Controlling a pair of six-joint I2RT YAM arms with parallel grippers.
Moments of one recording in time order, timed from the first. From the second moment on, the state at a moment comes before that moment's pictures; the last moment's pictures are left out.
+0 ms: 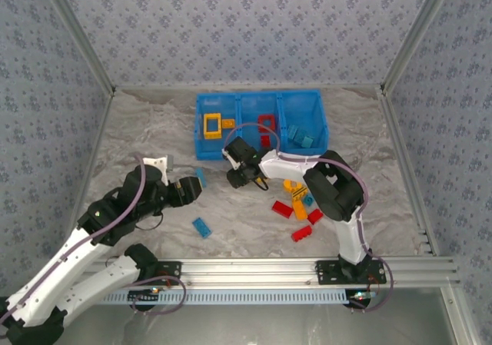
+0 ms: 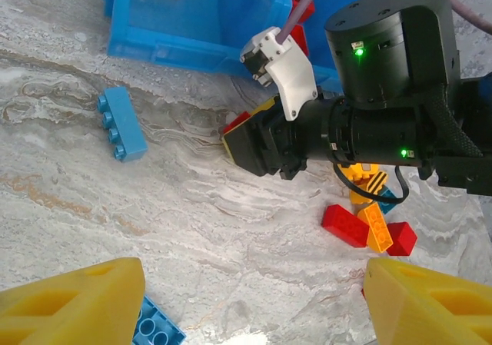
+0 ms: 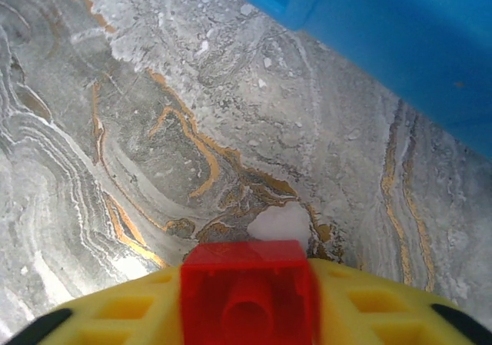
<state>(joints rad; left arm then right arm) -0.72 0.66 0.84 -0.83 -0.06 -0.77 0.82 2.02 1.34 -0.42 0.02 0.14</state>
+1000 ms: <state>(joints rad) -1.08 1.20 1.15 -0.56 -0.31 -0.69 0.54 2.05 1.62 -0.50 0.00 0.38</state>
